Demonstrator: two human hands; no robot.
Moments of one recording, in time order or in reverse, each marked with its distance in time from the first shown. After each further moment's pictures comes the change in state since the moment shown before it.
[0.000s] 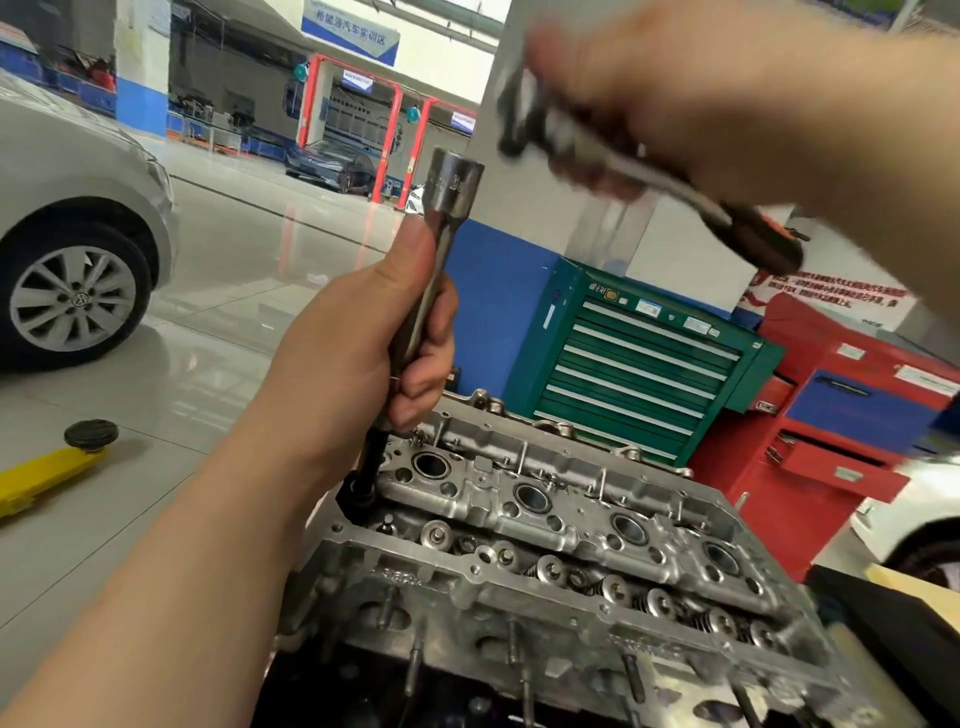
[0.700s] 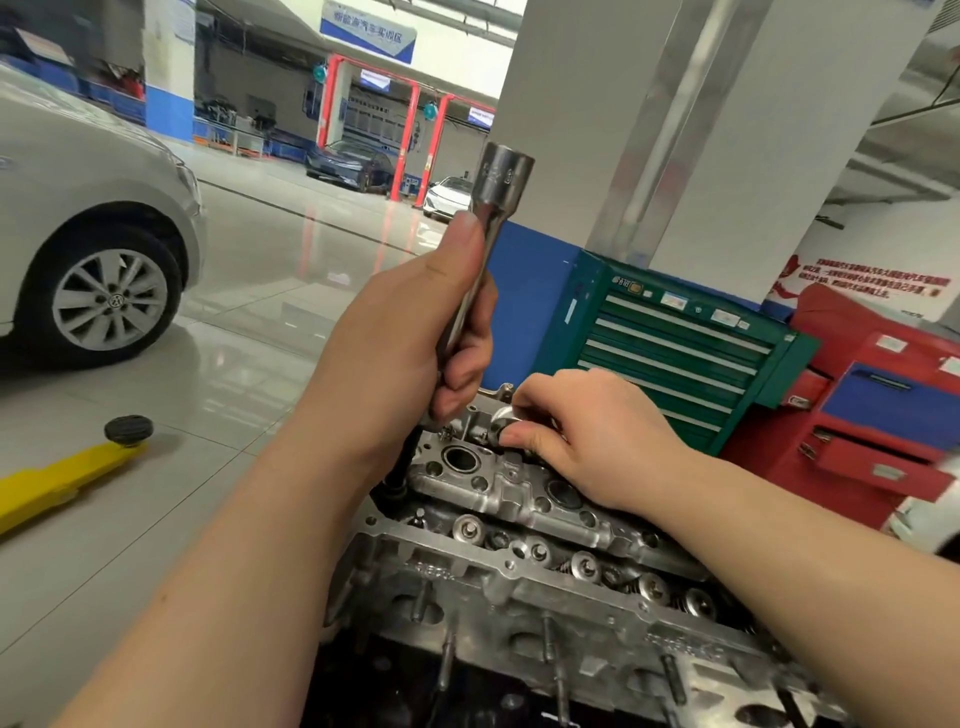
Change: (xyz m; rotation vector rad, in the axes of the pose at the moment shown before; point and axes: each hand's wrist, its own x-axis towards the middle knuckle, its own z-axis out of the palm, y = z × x) left_hand 0.000 -0.002 0.003 0.065 0.062 0.002; right_hand -0.061 0.060 0.163 -0.394 -0.075 -0.075
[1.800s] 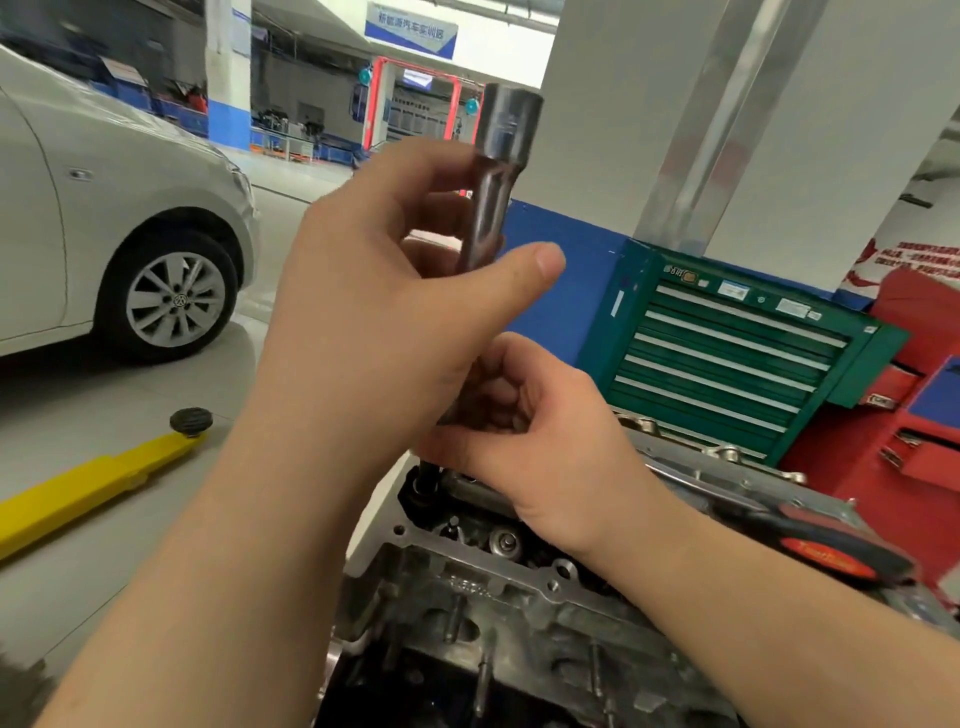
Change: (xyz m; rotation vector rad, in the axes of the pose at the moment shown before) left_hand -0.014 0.030 0.005 0.430 0.322 0.260; right_hand 0.010 -0.078 0.023 1.256 0.111 -0.077
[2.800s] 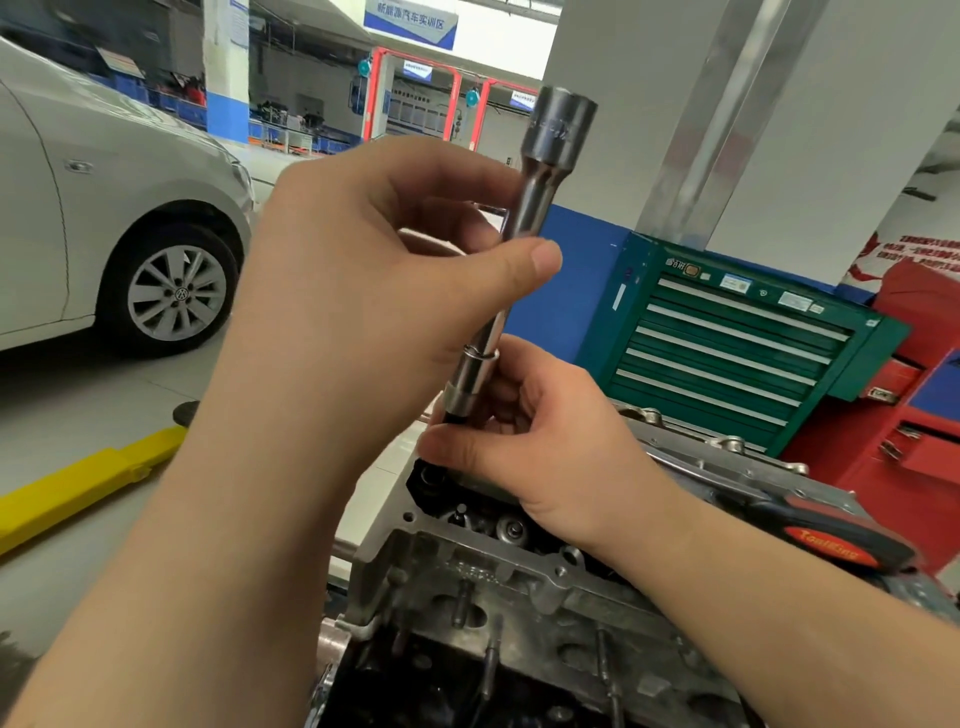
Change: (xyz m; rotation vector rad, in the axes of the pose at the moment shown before) left_hand -0.001 0.007 -0.013 0.105 0.002 -0.022; right_hand -0.002 -0.003 -0.002 -0.036 -0.054 0.039
